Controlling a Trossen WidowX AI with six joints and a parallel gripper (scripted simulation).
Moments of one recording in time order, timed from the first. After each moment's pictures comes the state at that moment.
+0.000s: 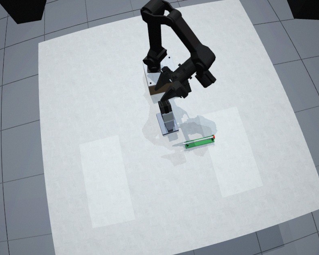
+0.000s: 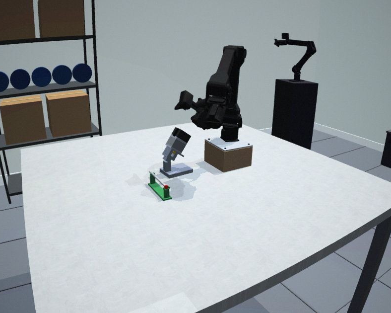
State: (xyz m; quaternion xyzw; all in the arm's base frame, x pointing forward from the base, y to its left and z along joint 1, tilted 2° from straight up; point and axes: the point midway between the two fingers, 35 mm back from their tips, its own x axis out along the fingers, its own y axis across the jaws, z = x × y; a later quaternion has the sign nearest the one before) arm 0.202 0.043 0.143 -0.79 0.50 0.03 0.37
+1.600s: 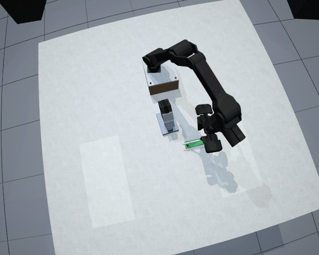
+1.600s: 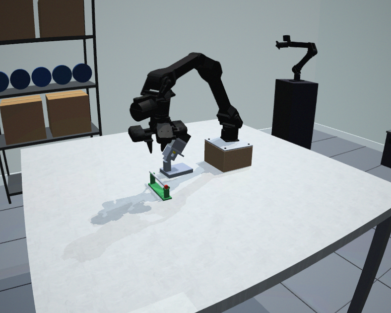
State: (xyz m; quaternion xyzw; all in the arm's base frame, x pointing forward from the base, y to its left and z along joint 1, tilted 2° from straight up) arm 0.362 0.192 0.090 -0.60 0.51 0.46 0.41
